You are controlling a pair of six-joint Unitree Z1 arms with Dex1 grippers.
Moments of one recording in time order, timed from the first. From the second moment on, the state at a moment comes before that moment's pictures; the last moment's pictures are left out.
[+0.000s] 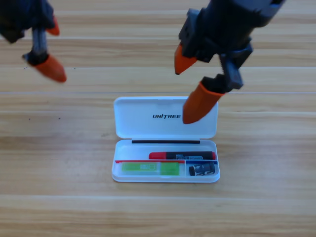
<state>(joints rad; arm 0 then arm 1) -0.57 1.70 -1.63 1.03 0.06 0.73 0.99 1.98 -2.16 1.35 0.15 -0.66</state>
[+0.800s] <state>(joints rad) -0.41 2.06 -1.57 0.58 -0.21 0.75 0.94 1.69 -1.99 1.32 0.33 -0.57</state>
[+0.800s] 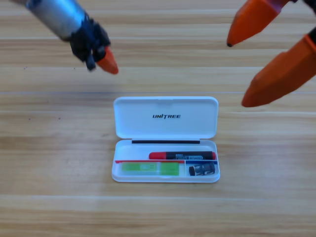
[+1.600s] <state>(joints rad) -0.40 2.12 -1.46 0.47 -0.33 0.68 0.94 1.60 -1.76 1.07 0.33 -0.51</state>
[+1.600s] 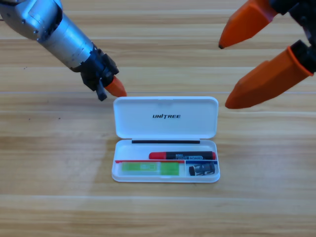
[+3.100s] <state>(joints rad) -0.38 2.03 -1.33 0.43 -0.57 0.69 0.94 1.60 -1.74 1.05 0.34 -0.49</state>
